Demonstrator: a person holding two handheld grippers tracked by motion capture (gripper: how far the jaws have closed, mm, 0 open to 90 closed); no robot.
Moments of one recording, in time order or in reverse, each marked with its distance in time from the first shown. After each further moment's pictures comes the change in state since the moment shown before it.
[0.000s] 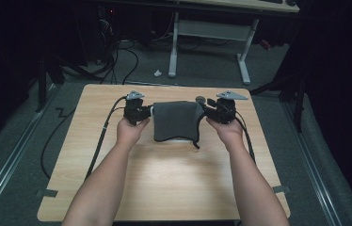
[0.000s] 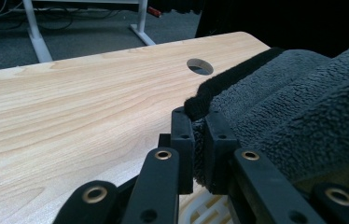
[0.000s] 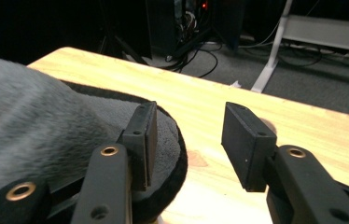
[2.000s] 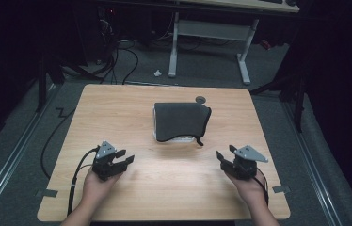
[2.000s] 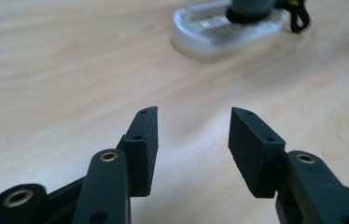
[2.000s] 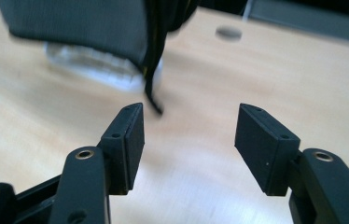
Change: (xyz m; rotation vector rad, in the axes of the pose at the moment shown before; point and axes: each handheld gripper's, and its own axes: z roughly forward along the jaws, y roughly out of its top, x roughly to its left) left arm -0.041 -0.146 -0.133 0.099 0.086 0.068; right arm 0.034 -0.139 -0.116 0.071 -0.135 -0.083
